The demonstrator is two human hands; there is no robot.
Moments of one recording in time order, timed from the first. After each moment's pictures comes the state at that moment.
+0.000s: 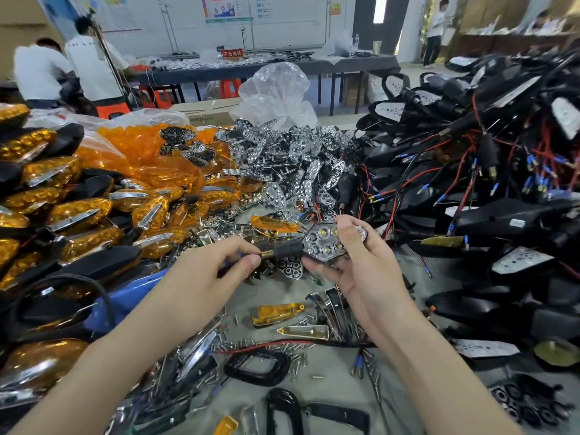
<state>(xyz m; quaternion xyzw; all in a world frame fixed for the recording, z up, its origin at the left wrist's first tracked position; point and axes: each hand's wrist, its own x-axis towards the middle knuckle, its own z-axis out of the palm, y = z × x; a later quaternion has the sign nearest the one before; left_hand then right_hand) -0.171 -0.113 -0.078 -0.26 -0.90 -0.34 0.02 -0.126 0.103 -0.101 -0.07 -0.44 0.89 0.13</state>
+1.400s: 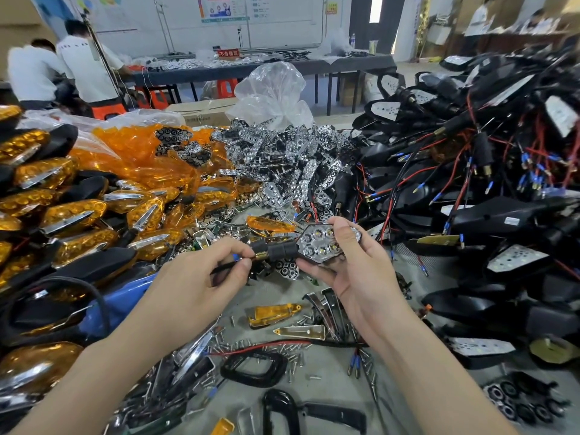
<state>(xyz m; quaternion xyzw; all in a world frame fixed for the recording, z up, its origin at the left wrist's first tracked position) -0.169 -0.120 -0.086 -0.31 -0.89 -0.32 0.08 -0.126 0.103 -0.101 -0.07 -0.43 0.89 0.12</state>
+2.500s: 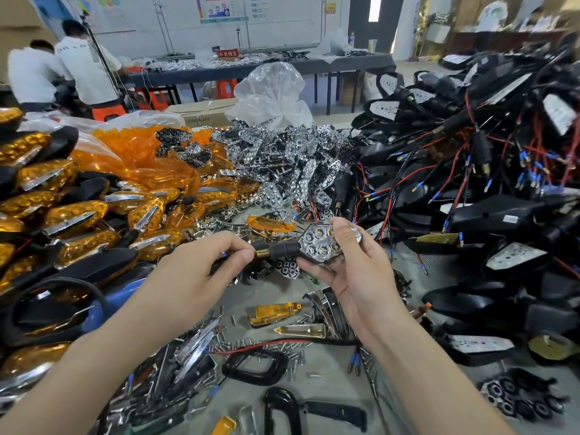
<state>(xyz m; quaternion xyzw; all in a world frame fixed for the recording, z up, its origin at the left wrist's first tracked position) -0.169 -0.115 -0.064 -0.28 -0.91 -0.30 0.05 -0.128 0.099 -0.105 -0.13 -0.41 0.89 0.13</state>
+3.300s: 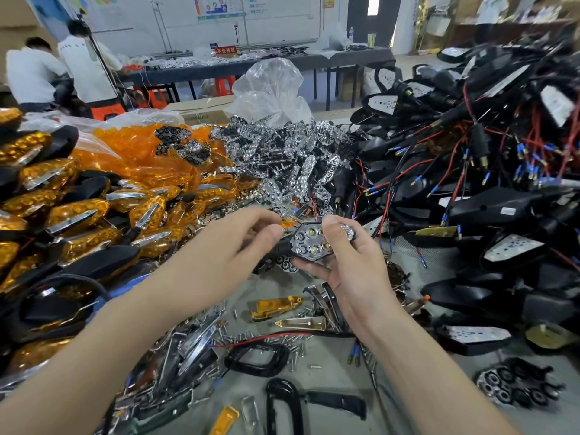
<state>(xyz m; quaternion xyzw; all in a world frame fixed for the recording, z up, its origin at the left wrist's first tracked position) -0.170 -0.083 -0.044 -0.33 -0.89 -0.30 0.02 -0.125 0.095 -0.111 -0.06 -0.46 0.87 0.15</state>
